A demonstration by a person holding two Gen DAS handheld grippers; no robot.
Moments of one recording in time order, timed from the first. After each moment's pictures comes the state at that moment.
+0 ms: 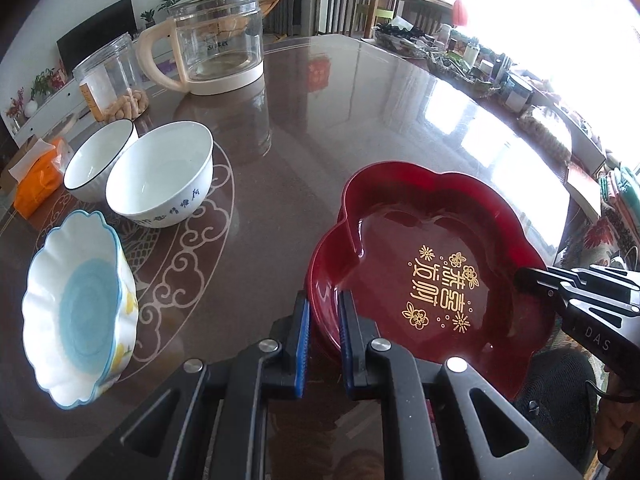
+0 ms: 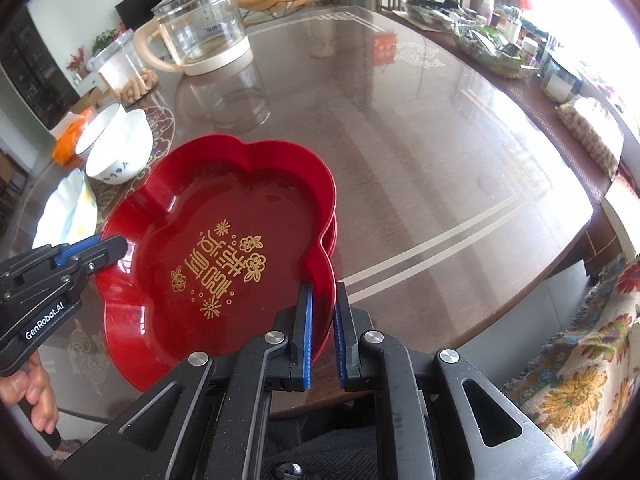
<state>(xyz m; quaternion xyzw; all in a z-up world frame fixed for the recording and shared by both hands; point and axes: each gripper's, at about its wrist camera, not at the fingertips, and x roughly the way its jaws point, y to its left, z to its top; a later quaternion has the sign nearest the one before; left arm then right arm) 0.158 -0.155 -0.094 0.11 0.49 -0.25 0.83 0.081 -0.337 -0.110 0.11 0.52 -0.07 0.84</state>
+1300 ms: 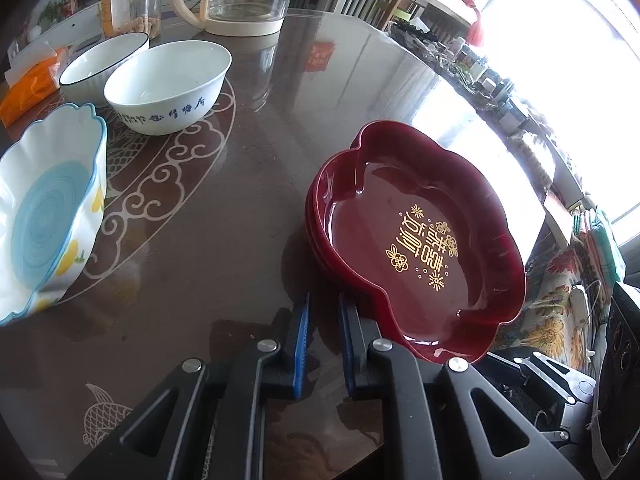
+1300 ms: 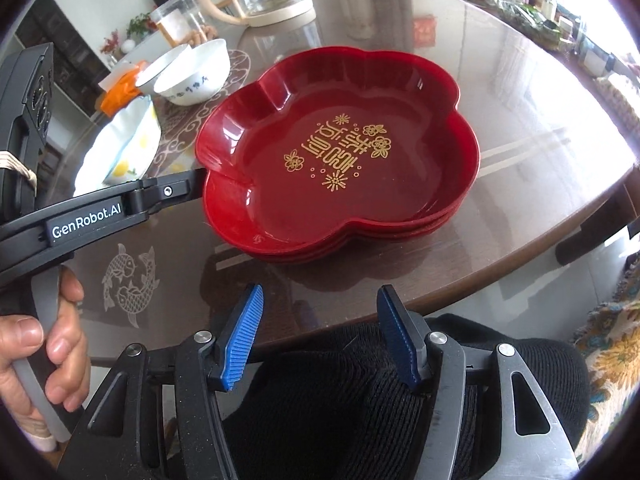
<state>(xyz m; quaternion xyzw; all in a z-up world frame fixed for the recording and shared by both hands) 0.145 -0.129 -0.127 -0.01 0.55 -0.27 0.79 0.038 -0.261 -0.146 0.15 0.54 0.00 0.83</state>
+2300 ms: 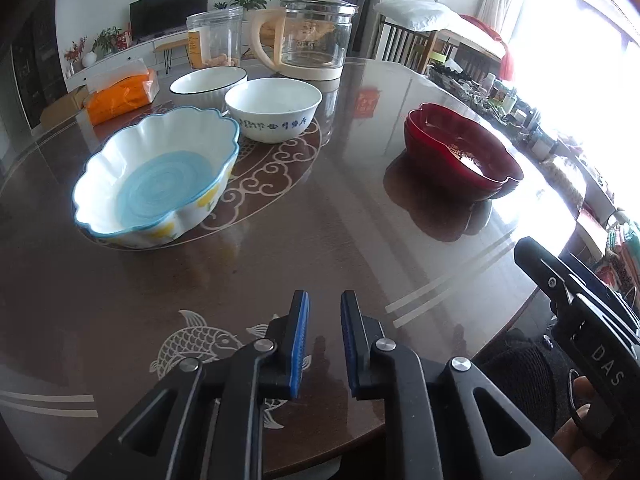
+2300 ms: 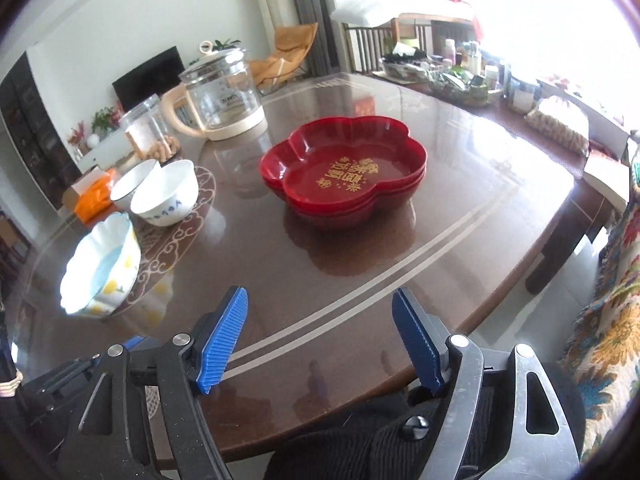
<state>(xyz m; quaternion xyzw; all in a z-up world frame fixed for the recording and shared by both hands) 0.074 -0.051 -0.107 0.01 0.46 -0.17 0.87 0.006 -0.241 -0.094 0.13 0.35 -0.12 0.92</state>
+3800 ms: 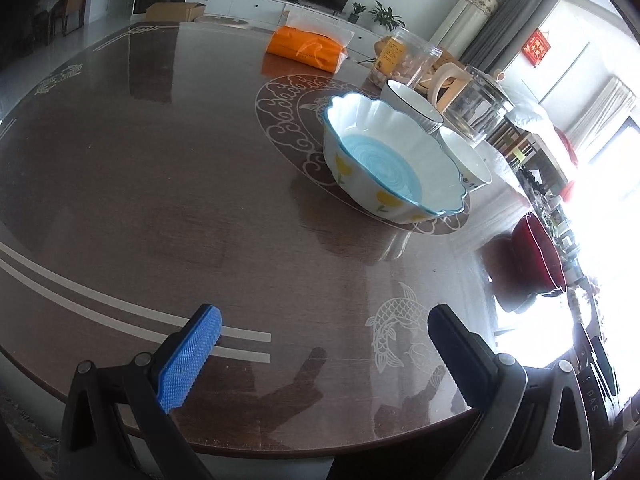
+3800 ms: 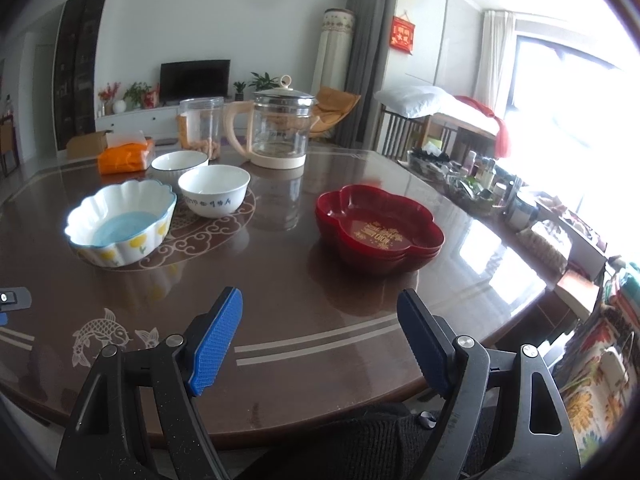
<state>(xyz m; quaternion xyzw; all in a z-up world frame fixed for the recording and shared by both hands) 0.057 0.137 -0.134 -0.20 0.46 -0.05 0.86 -0.008 -0.169 -0.087 -0.03 0.29 -0.12 0.95</state>
